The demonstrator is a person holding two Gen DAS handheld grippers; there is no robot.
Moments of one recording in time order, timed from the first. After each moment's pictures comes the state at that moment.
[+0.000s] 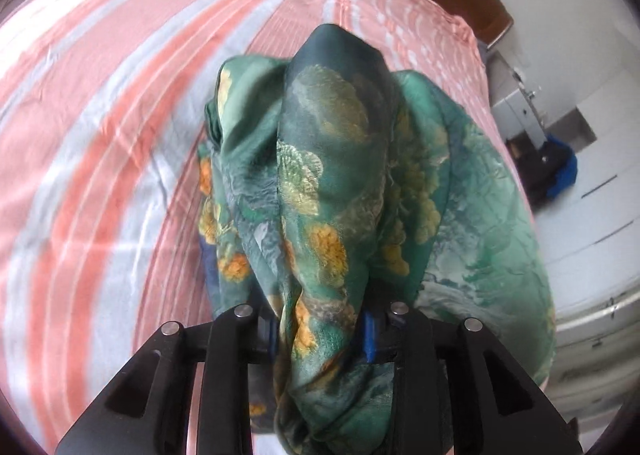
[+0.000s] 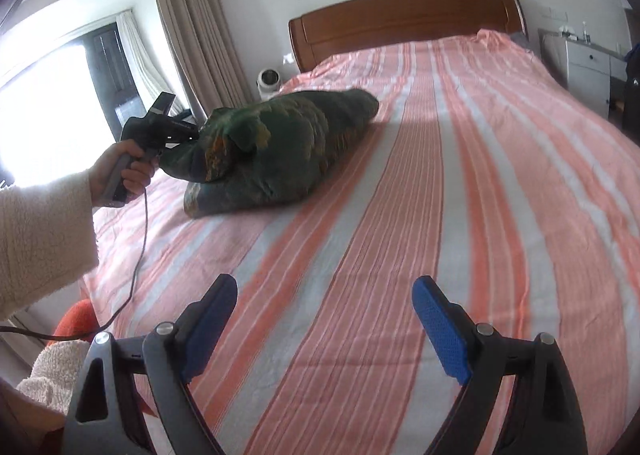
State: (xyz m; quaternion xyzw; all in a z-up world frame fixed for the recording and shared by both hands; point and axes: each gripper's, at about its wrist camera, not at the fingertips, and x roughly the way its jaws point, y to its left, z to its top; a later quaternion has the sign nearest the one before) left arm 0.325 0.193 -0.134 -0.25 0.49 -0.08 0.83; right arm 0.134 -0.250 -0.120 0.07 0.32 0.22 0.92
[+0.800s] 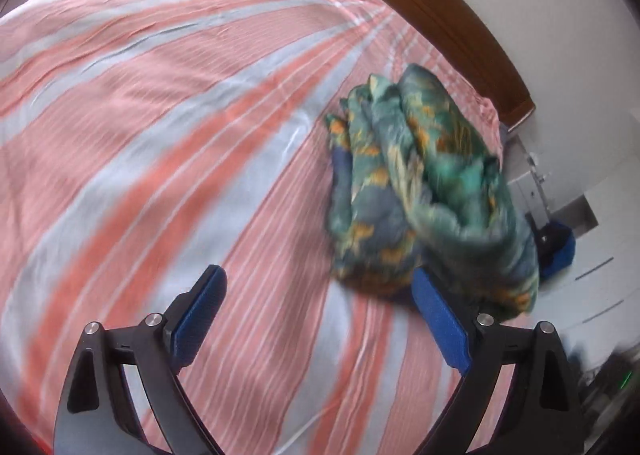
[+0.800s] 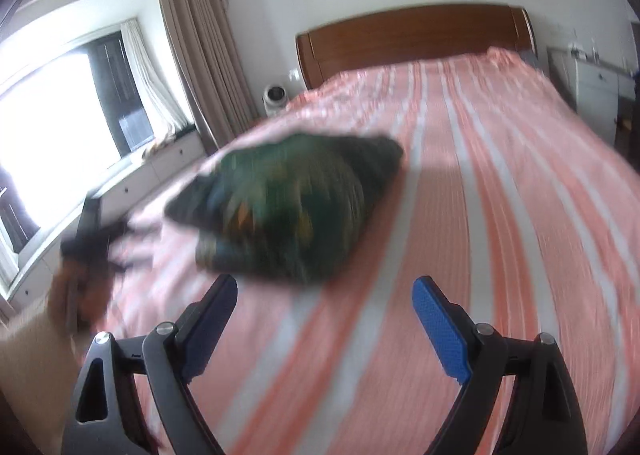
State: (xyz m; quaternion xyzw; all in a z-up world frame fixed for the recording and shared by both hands) left arm 0.142 0.249 -0.146 -0.35 0.39 0.02 0.85; right arm 0.206 -0.207 -0.039 0.06 0.29 0.23 0.93
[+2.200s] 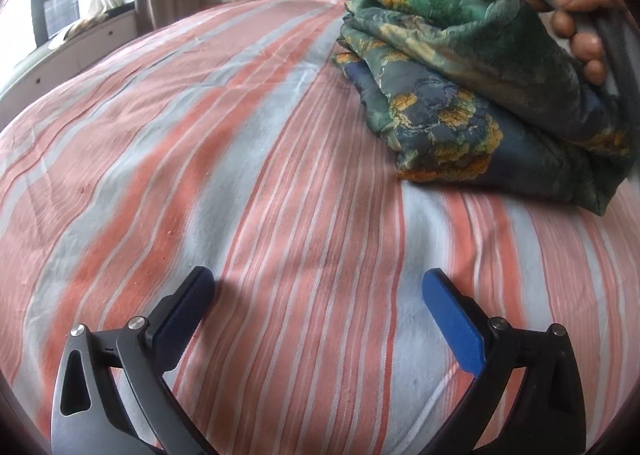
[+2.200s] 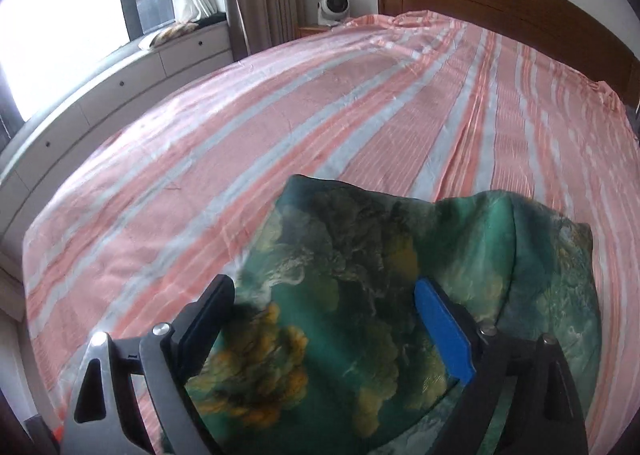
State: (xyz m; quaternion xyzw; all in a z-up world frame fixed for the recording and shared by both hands) left arm 0.142 0.209 -0.198 -0.09 0.42 0.08 0.90; right arm 0.431 0.086 -0.053 -0.10 0.40 0.28 0.86
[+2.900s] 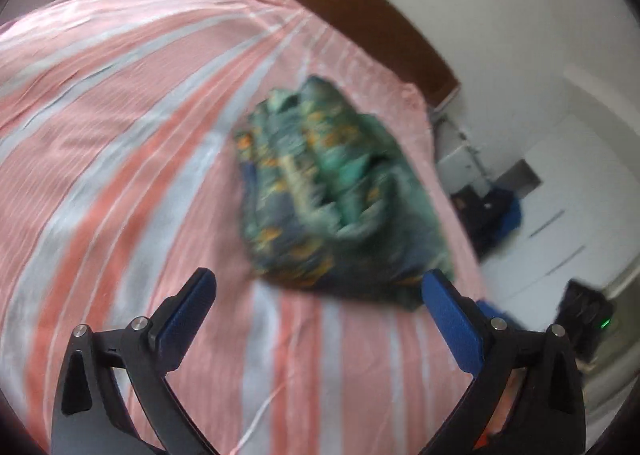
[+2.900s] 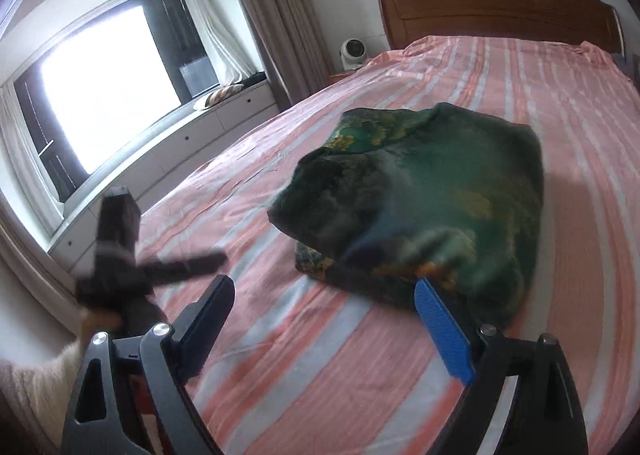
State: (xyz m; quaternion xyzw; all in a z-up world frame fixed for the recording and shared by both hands) left arm 0.151 0.255 -0.083 -0.31 0.34 -0.14 0.88; right arm 0.220 -0.070 -0.051 0.02 0.35 0.34 0.87
